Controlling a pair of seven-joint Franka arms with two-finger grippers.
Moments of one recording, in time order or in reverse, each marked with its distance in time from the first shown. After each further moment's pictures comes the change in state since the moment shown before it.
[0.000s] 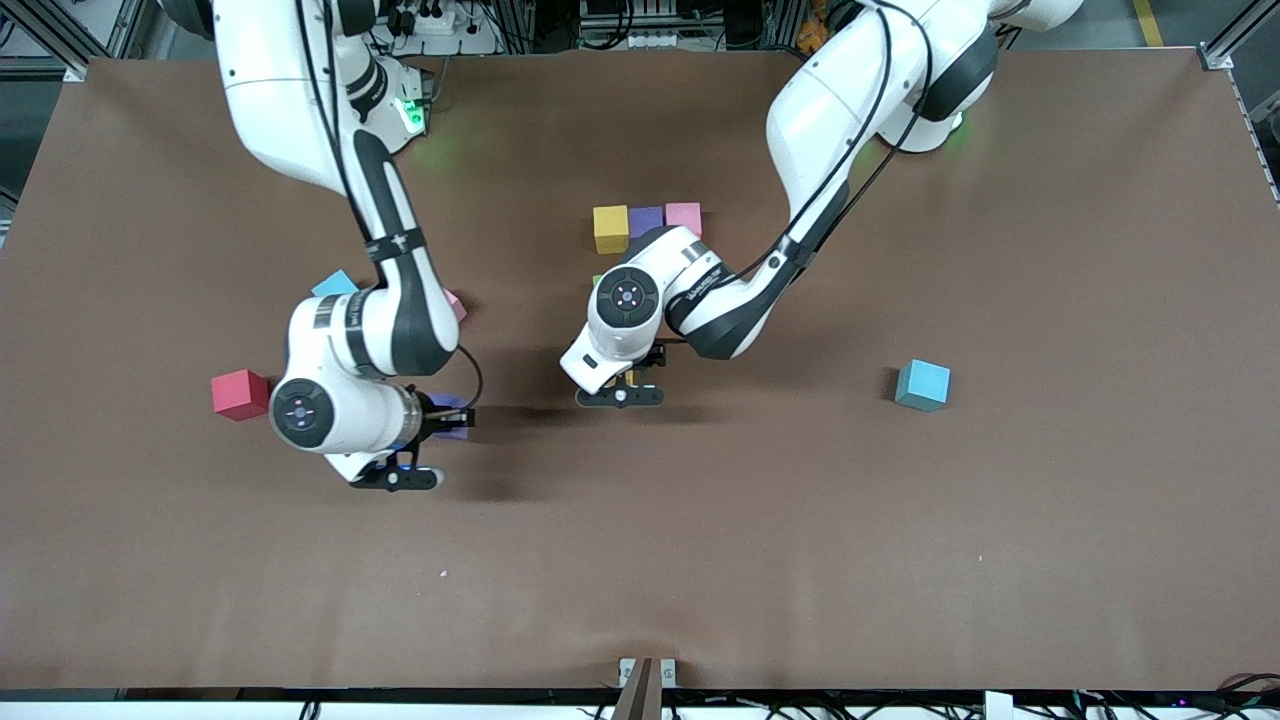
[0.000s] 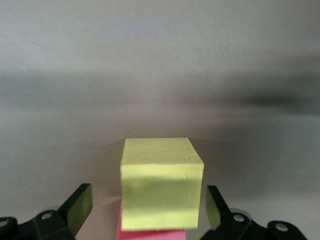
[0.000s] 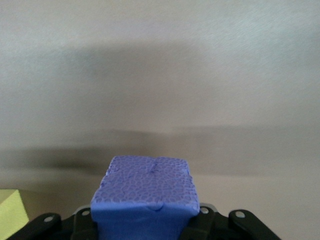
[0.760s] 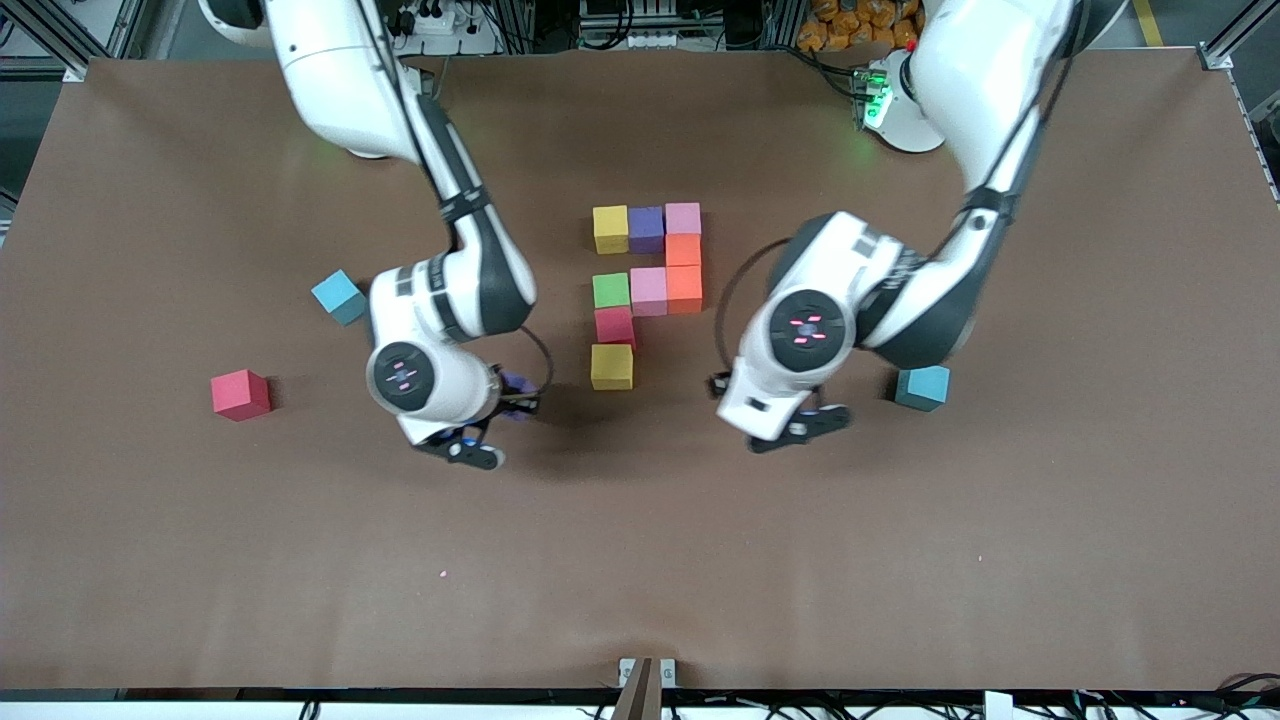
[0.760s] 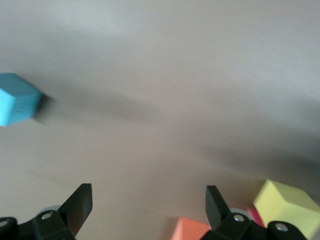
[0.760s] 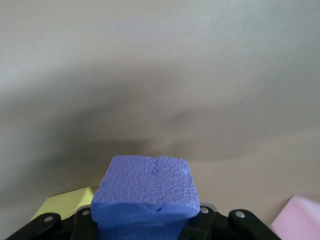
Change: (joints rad) left arm 0.302 -0.335 0.020 -0.216 0.043 -0.281 -0.036; right arm 0.161 -0.001 0.011 0.026 0.002 0.024 0.475
